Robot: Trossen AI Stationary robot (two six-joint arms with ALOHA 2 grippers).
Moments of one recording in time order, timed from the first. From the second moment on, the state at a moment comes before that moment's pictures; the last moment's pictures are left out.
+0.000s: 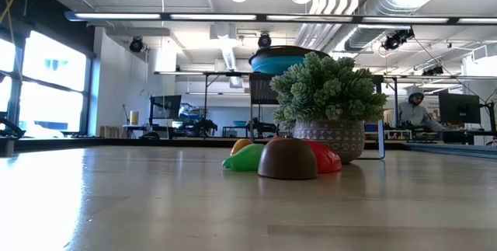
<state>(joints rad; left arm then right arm) 0.43 0.23 0.71 -0.50 0.16 -0.02 0.53 1.91 1.76 -0.94 0.49 1.29</state>
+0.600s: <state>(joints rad) 0.43 0.23 0.71 -0.50 0.15 -0.03 0.68 1.97 1.72 -1.03 0.52 1.75</state>
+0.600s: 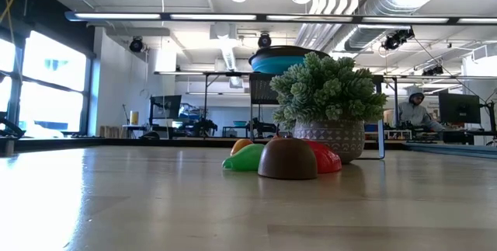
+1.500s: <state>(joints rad) 0.43 0.23 0.71 -0.63 0.10 -0.03 0.61 1.97 1.39 -0.53 0.55 1.16</state>
